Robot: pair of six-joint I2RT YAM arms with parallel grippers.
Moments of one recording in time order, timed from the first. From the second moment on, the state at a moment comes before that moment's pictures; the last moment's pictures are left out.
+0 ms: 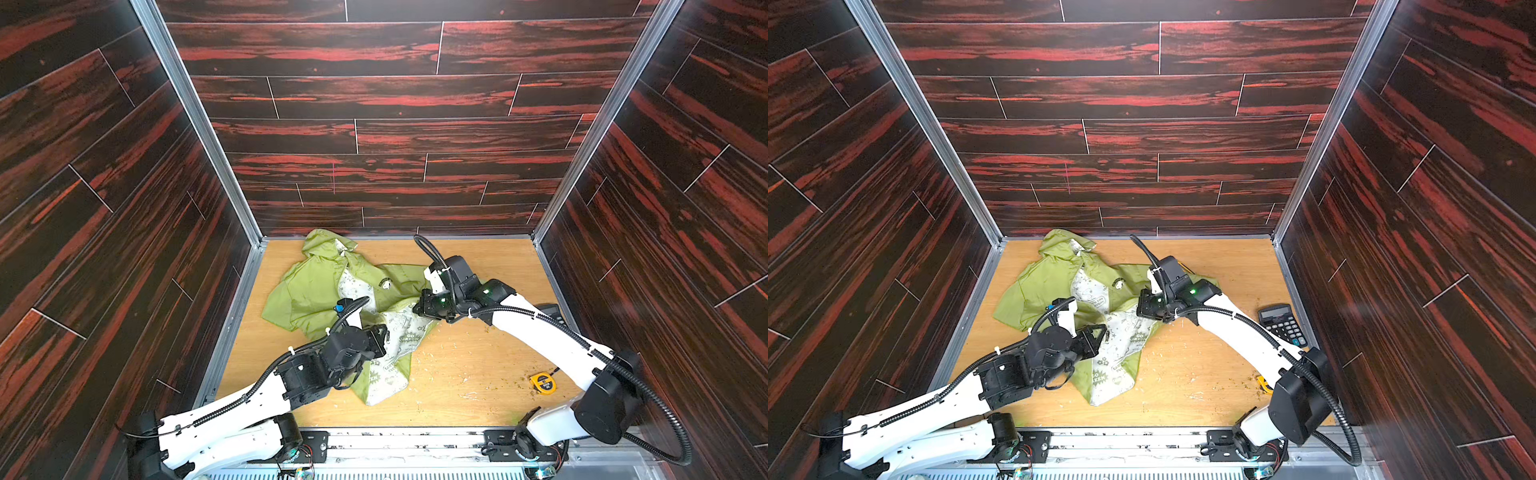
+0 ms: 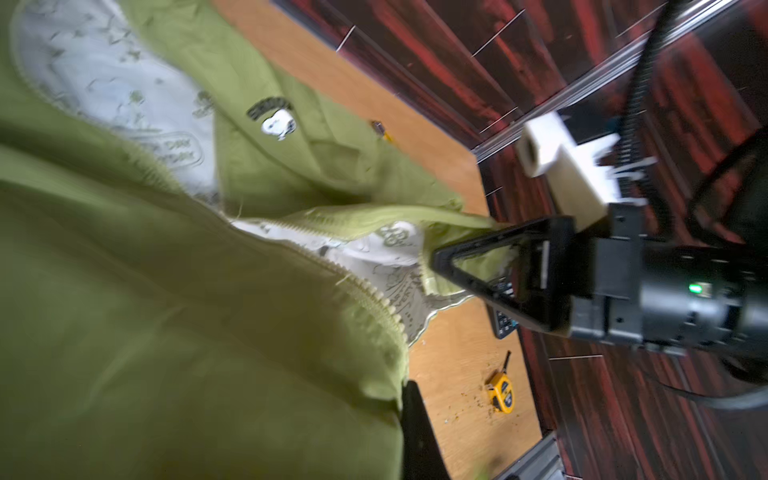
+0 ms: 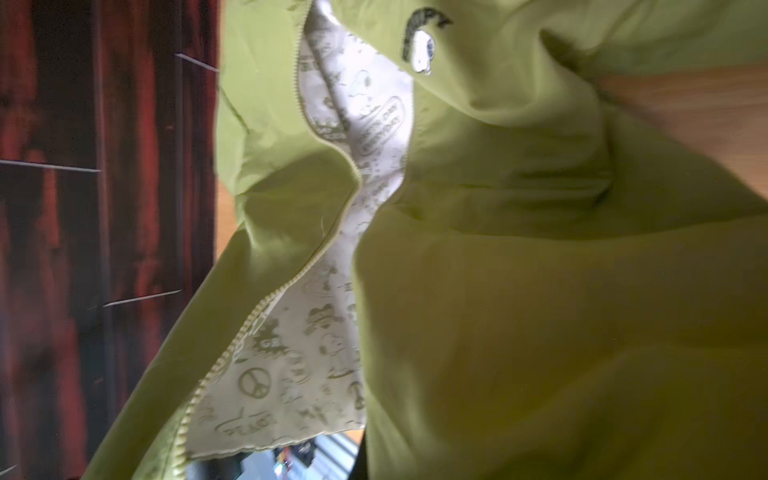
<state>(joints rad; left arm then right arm) -1.00 0.92 0.71 -0.19 -0.32 -1.01 0.68 1.49 1.28 -0.67 -0.31 0.72</state>
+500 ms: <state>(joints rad) -0.85 0.92 0.60 0.27 -0.08 -1.03 0.67 1.41 1.18 -0.26 -0.56 0.95</state>
